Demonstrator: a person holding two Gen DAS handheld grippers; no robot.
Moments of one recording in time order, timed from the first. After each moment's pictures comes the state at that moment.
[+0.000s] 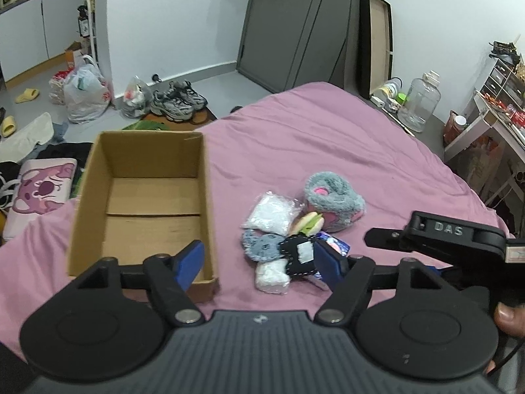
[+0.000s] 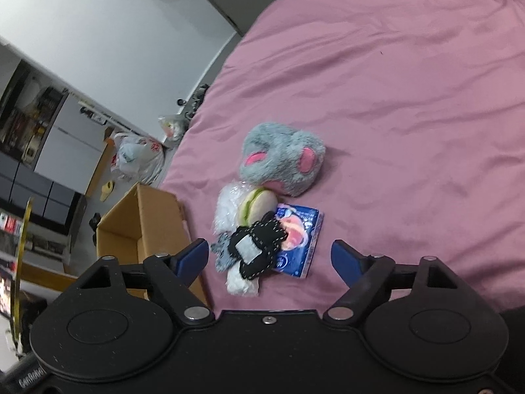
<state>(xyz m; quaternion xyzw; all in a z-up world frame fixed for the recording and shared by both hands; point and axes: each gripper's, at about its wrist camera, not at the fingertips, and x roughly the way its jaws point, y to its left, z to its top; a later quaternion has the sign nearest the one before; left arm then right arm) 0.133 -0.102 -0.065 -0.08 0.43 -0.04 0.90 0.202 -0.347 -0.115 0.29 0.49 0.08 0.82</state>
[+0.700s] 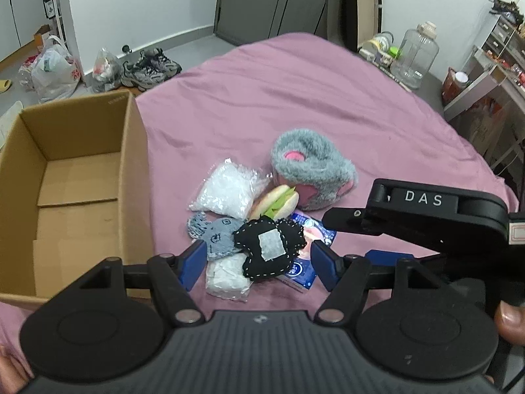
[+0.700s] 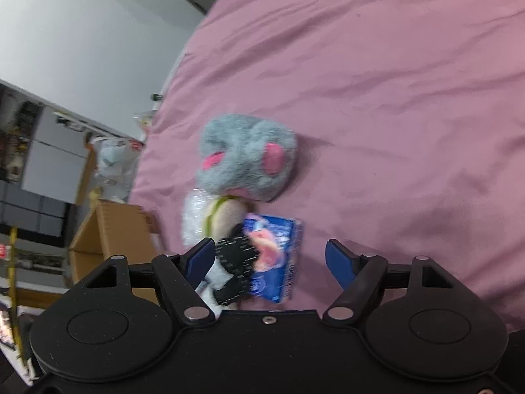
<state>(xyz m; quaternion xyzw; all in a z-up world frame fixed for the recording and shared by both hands) 0.184 -0.156 -0.128 -0.06 0.49 -0.07 0.87 0.238 -0.355 -0.161 0.32 0.53 0.04 0.78</state>
